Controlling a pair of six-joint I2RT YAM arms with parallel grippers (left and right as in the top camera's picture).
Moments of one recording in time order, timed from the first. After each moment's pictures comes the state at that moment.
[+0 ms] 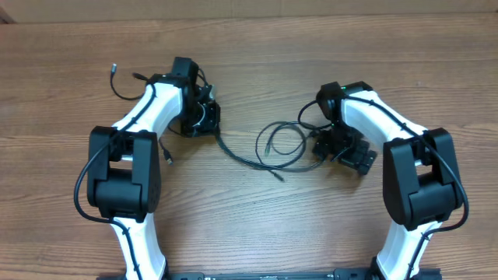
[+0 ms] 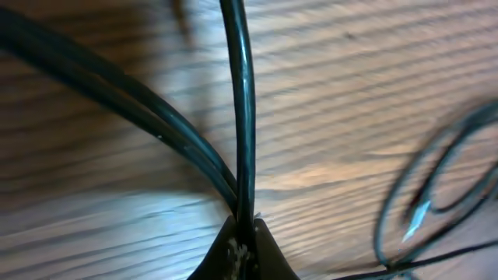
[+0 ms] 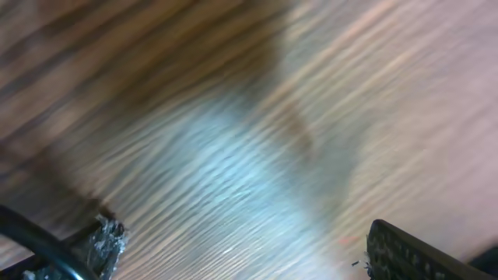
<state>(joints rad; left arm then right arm) -0.14 2.09 1.47 -0.85 0.39 -0.19 0.25 2.01 1.34 -1.22 0.15 0.87</state>
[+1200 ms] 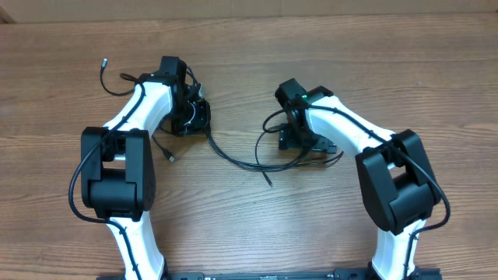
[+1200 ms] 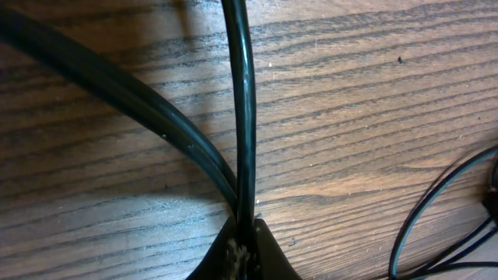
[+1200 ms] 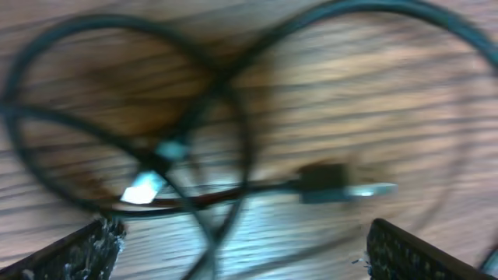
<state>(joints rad) -0.09 2.09 1.47 -0.86 0.37 -0.18 0.45 2.04 1.39 -0.98 0.19 0.62</state>
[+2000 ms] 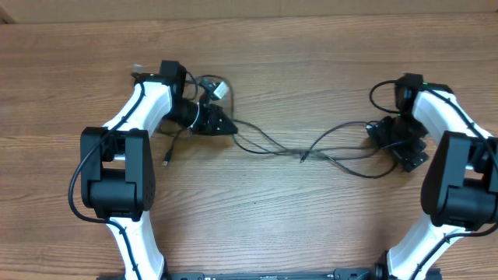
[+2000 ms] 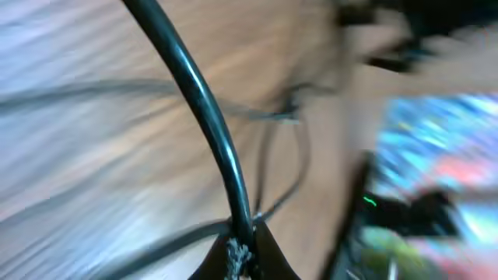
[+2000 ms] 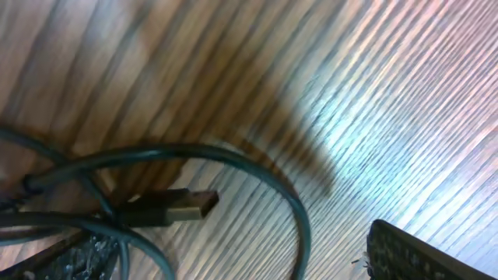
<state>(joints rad) -0.10 2.09 1.47 -0.99 0.99 0.33 -0.17 1.99 1.31 -1.05 0.14 0.84</state>
